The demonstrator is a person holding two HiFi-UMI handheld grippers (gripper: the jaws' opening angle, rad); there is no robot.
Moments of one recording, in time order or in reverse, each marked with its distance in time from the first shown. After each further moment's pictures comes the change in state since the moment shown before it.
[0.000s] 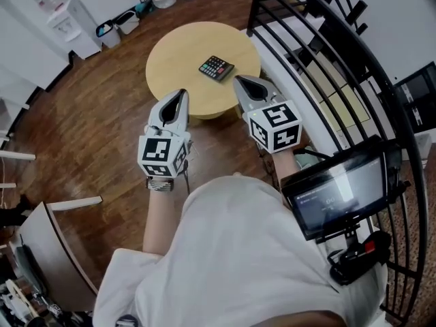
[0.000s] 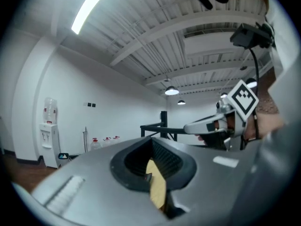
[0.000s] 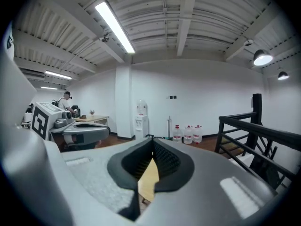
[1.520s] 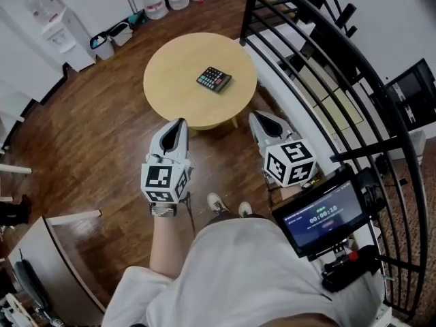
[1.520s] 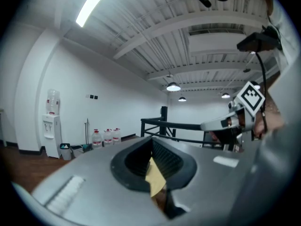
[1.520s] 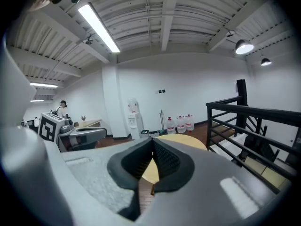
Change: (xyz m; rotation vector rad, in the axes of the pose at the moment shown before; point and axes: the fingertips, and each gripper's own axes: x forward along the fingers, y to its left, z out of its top) left arm -0.031 -0.001 -0.034 -0.055 0.074 -0.010; right arm -0.056 0.004 -0.043 0.170 0.052 -0.100
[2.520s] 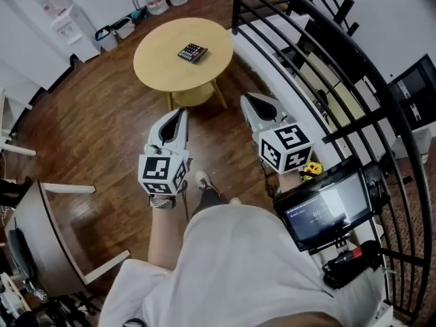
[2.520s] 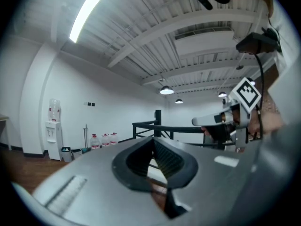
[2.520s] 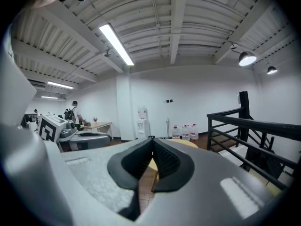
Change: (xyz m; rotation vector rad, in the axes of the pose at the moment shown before) left arm -0.086 -0.171 0.007 0.049 -0.052 0.023; right arm -0.170 0.006 -0.008 -0.090 -0.109 0.090
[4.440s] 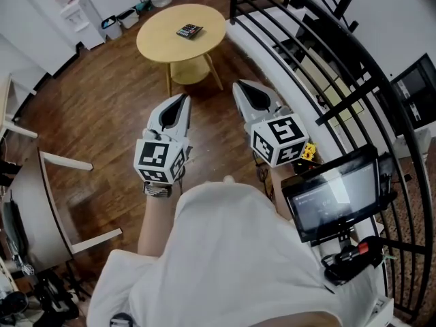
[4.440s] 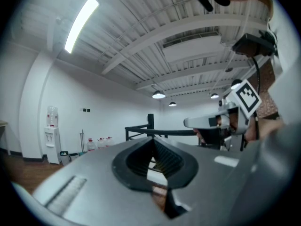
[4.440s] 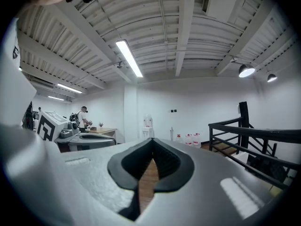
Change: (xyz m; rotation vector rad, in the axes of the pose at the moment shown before) left arm -0.102 -0.111 0.019 0.053 -0.036 -0.044; right arm -0.128 0.072 0.000 -0.034 -0.125 0.030
